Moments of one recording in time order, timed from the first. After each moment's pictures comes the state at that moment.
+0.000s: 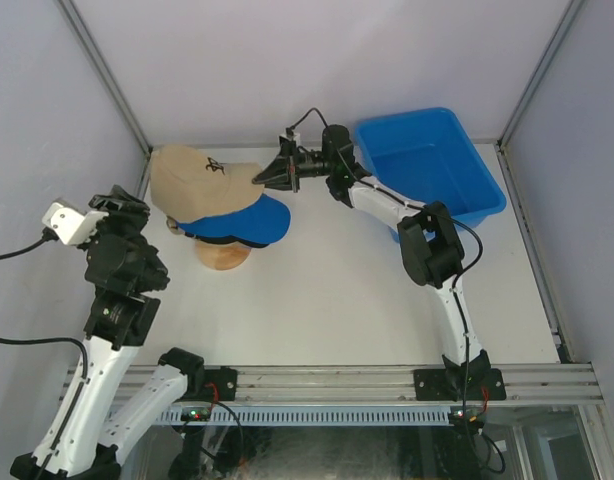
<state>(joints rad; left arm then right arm) -0.35 0.65 0.94 -0.01 -1.04 -0.36 0.56 2.28 1.90 0.48 -1.11 1.67</state>
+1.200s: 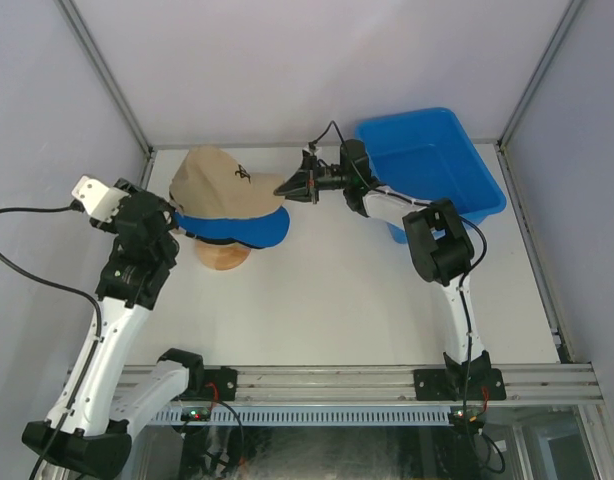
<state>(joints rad) -0.24 0.85 1.03 -0.34 -0.96 -0.62 0.49 2.25 1.66 0.52 -1.11 1.53</state>
